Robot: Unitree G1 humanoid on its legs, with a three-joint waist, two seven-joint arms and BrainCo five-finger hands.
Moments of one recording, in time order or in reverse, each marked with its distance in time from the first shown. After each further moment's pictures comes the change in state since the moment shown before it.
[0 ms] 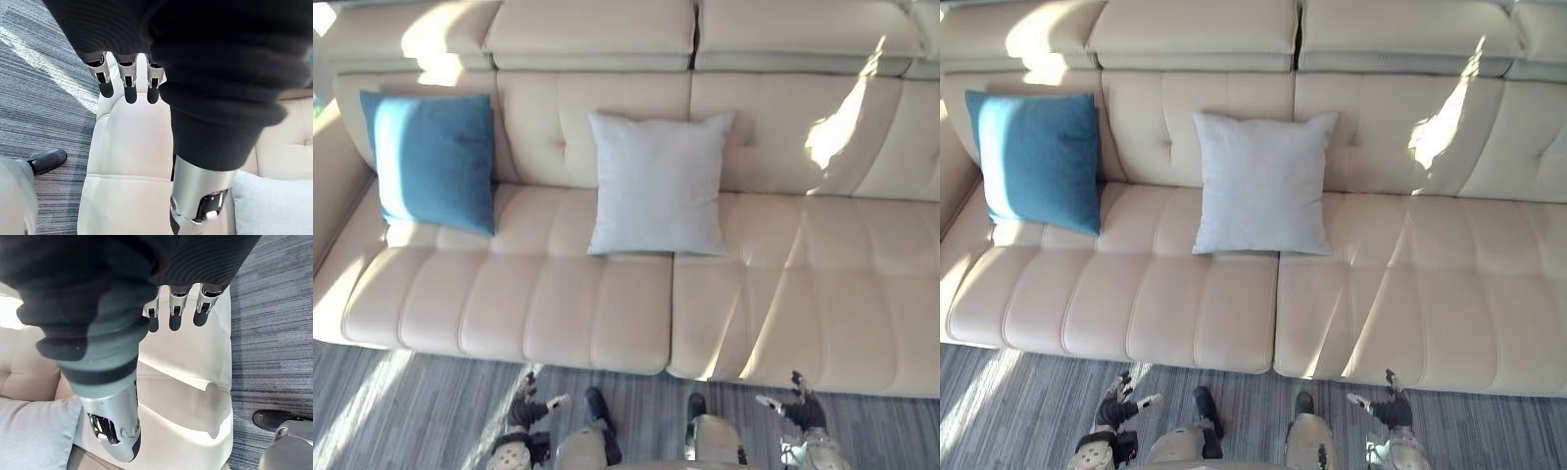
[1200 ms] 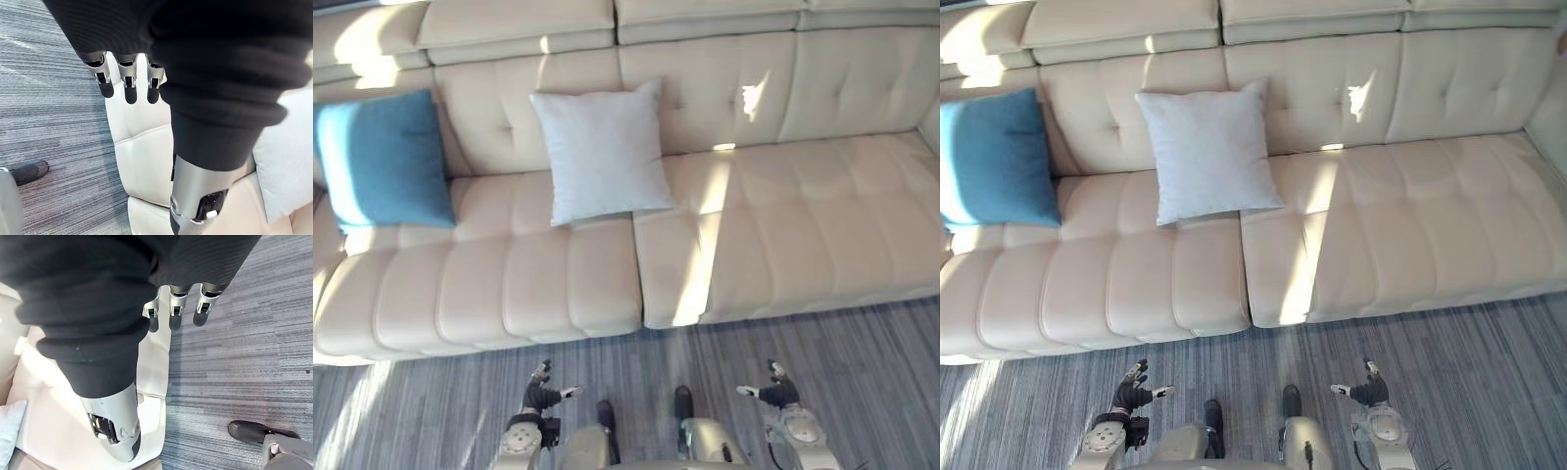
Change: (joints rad) left arm -0.133 0.022 -0.091 0.044 0.044 0.028 0.023; right arm -0.204 -0.034 0.097 0.167 -0.085 0.045 -0.039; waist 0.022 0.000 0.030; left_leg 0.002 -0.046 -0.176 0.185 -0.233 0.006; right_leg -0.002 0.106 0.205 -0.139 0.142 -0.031
